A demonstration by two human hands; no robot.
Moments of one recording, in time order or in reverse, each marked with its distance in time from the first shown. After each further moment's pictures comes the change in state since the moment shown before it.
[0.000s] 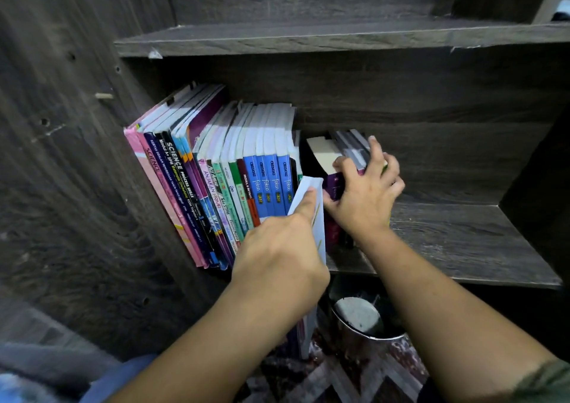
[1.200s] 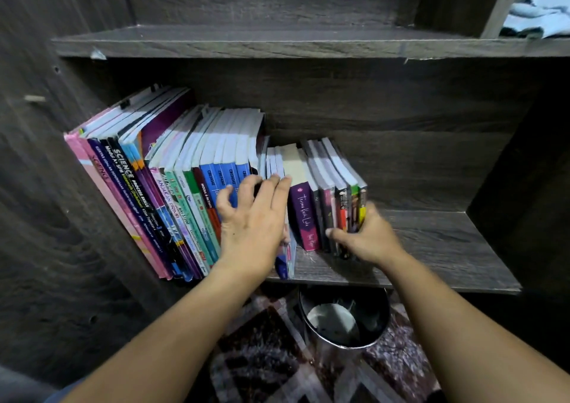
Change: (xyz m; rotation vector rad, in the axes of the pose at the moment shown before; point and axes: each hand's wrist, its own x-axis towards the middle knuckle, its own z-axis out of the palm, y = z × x) left_hand 0.086 -0.015 0.070 0.399 0.615 0.228; right_hand -0.019 0.083 -0.021 0.542 -0.630 0.434
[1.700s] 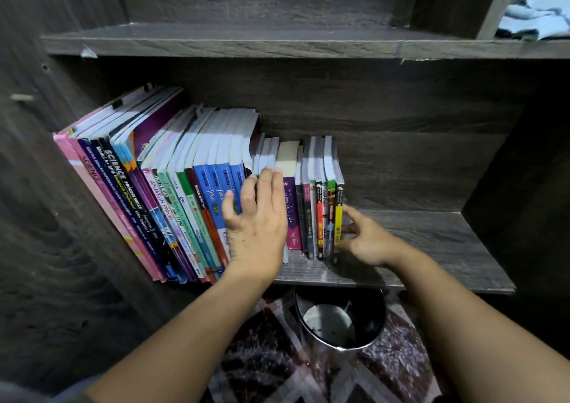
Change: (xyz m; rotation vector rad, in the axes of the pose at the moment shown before) left_hand -0.001 0.022 0.017 0.152 -0.065 -0.171; right_hand 0.008 0.002 -0.013 -0.002 -0.383 -0.010
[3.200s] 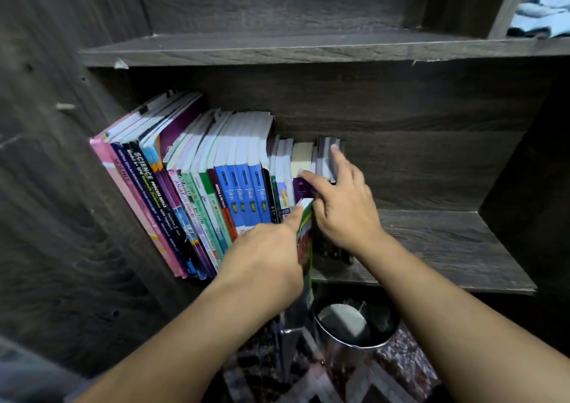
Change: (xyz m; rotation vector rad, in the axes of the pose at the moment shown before) left_hand -0.017 -0.035 -0.097 -0.414 -0.678 0.069; right_hand -0.002 -0.074 0.035 -0.591 0.600 -0.507
